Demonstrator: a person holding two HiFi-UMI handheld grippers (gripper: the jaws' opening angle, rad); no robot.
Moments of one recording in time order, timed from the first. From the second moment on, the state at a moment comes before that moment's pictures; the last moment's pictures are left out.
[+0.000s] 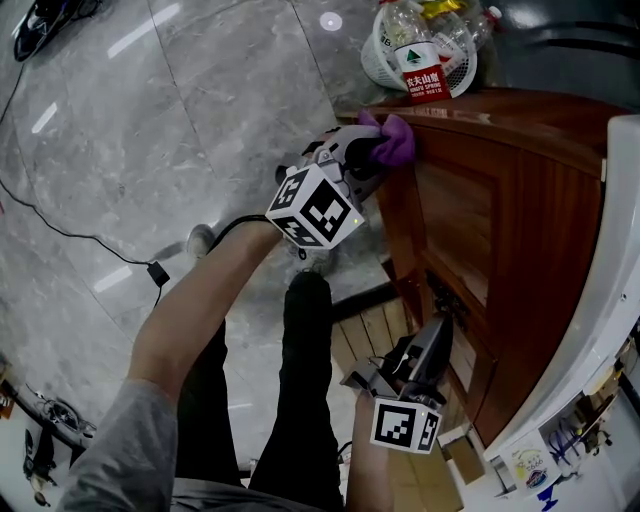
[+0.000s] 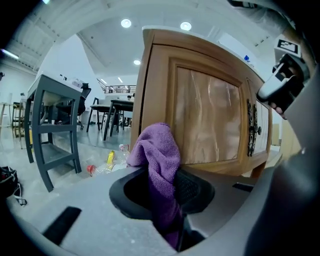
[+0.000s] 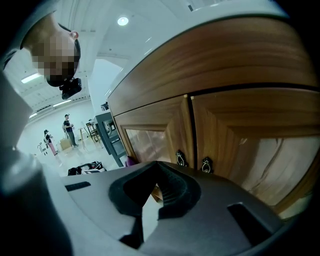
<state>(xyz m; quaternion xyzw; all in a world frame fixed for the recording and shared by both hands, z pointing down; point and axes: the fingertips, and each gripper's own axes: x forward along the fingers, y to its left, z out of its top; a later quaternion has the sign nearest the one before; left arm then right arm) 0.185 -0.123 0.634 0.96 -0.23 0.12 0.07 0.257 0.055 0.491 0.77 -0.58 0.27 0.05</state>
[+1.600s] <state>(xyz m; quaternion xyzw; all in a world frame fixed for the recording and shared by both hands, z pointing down) 0.255 -0.010 0.640 0.97 -0.19 0.10 0.11 0.283 0.094 0.493 0.76 -0.58 0.27 0.04</state>
